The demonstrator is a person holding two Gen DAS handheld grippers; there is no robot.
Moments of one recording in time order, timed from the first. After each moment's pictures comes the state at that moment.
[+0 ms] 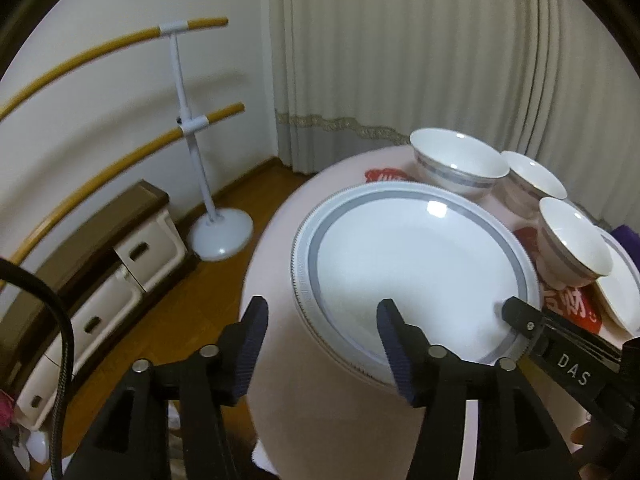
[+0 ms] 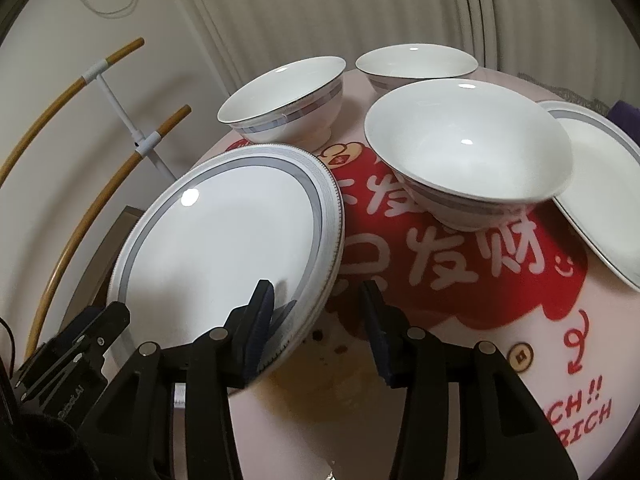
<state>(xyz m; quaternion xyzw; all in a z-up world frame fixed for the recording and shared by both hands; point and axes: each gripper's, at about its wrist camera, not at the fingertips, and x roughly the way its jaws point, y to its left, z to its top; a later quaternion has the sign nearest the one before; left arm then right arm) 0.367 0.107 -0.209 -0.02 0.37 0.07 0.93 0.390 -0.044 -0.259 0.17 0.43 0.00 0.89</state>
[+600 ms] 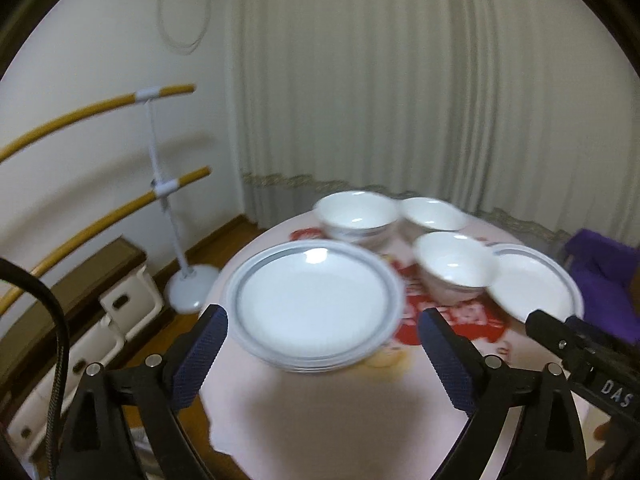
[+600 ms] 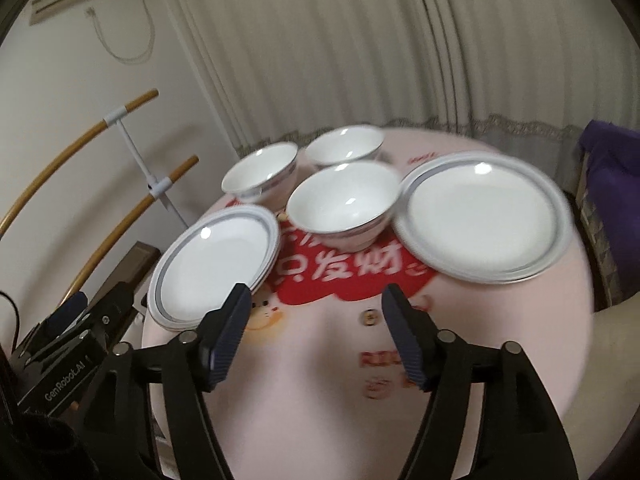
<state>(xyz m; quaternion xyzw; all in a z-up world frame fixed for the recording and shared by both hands) 0.257 0.025 -0.154 0.01 0.27 0.00 0.96 0.272 -0.119 -0.179 0.17 0.33 -0.01 0.93</state>
